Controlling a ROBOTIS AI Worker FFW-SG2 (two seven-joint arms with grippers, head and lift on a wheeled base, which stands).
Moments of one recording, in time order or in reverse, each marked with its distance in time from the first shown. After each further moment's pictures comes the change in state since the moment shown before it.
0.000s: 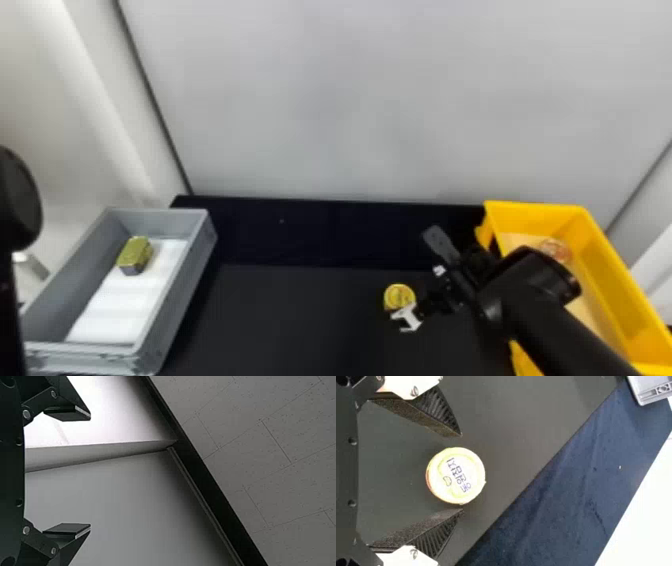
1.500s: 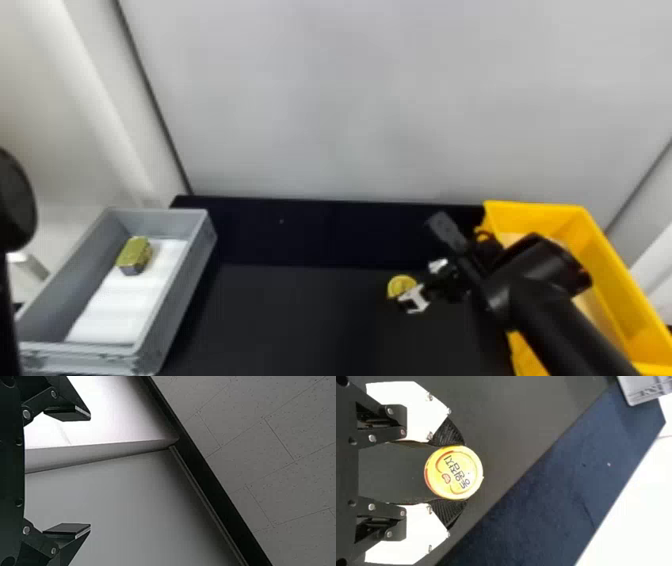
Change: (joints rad) left arm 0.002 0.013 0.000 -0.018 -0.004 0.039 -0.004; right arm 0.126 -0.058 0.005 -0.411 0.038 0.233 0.094
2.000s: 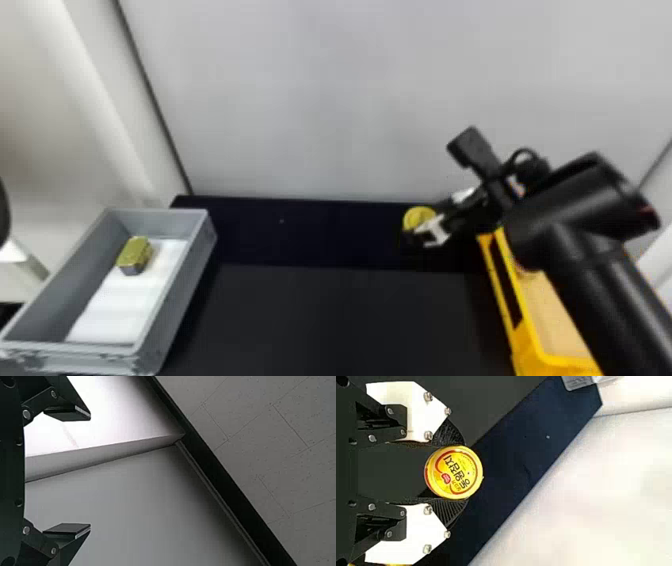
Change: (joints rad) left arm 0.008 0.063 -0.005 -0.058 -0.018 0.128 -0.008; right arm 0.025 -0.081 0.016 -0.639 0.165 0.443 0.210
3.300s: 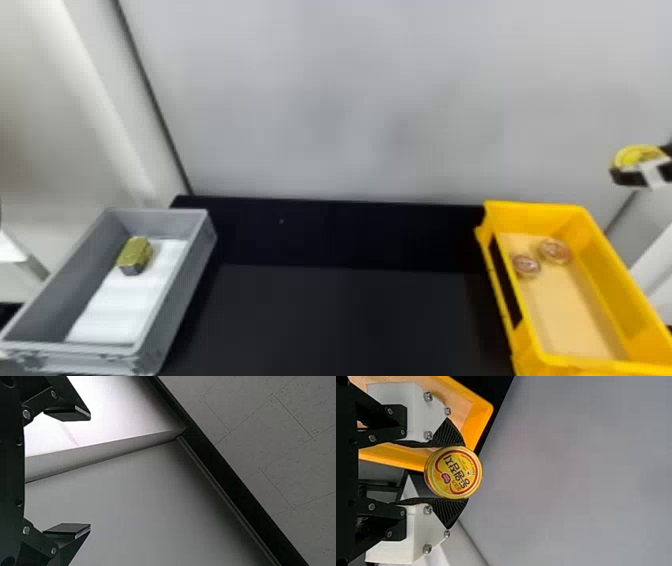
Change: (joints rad) left arm -0.018 0.032 -0.016 -0.007 -0.006 0.048 -0.011; right arm 0.060 -0.189 -0.425 -0.217 0.334 0.077 0.056
